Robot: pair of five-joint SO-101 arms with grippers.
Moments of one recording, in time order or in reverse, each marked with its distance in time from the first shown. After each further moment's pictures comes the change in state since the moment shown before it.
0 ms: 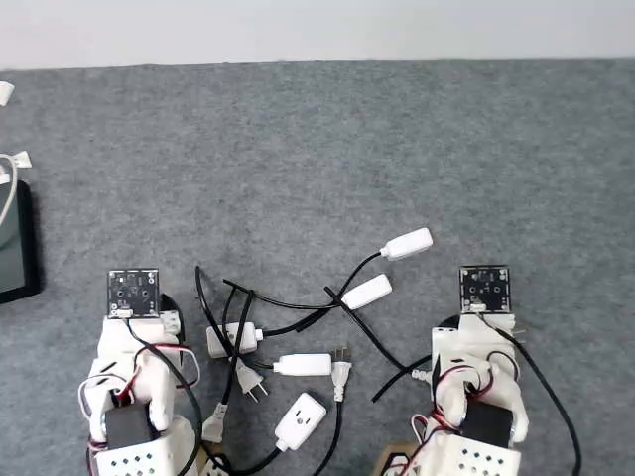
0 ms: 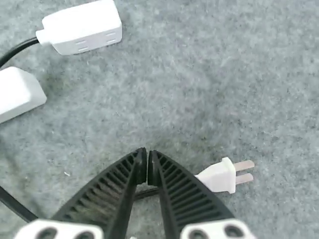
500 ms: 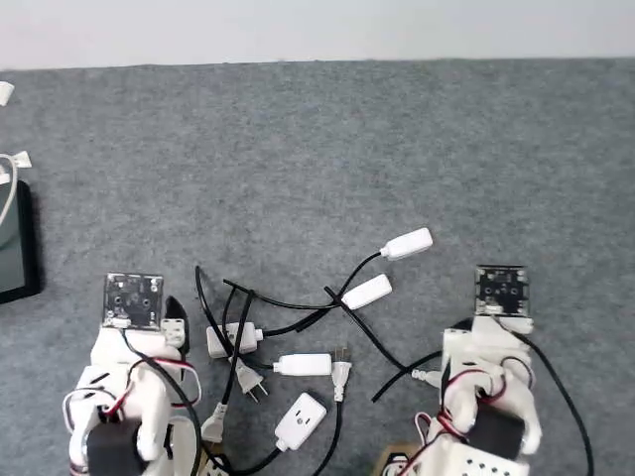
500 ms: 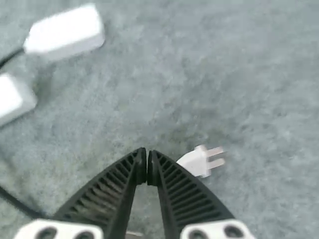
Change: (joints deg) left arm 6.2 1.2 -19.5 18.1 0.0; right arm 5.2 0.0 -10.2 8.2 0.0
